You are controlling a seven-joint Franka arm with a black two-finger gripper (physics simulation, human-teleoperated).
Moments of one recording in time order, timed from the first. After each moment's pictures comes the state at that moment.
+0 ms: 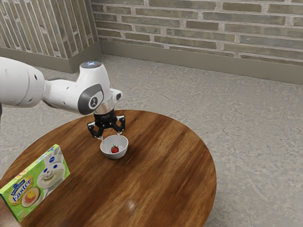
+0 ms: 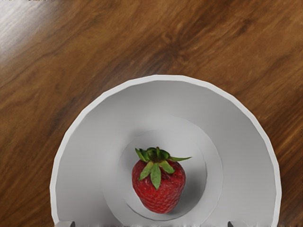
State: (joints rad) arm -0.19 0.29 0.21 -1.99 -0.04 2.32 -0.72
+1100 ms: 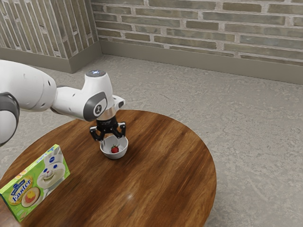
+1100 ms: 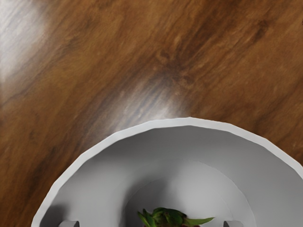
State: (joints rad) arm -0.17 0.41 0.22 -1.93 -0.04 2.37 -0.59
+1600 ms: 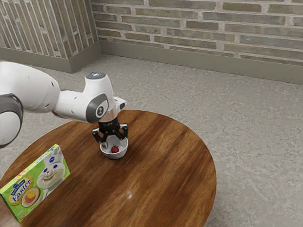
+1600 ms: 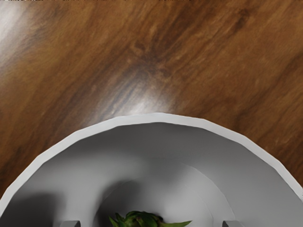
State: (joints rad) arm -0.17 0.44 0.22 -1.93 -0.11 2.40 -0.54
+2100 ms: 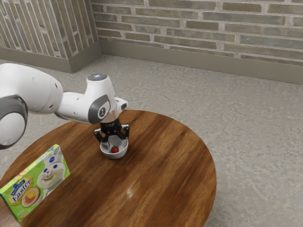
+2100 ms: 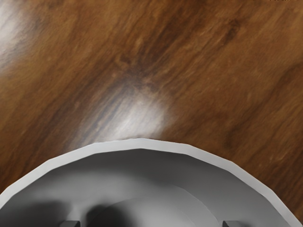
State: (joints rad) arm -0.17 0.47 0.22 -1.90 -0.12 2.42 -0.52
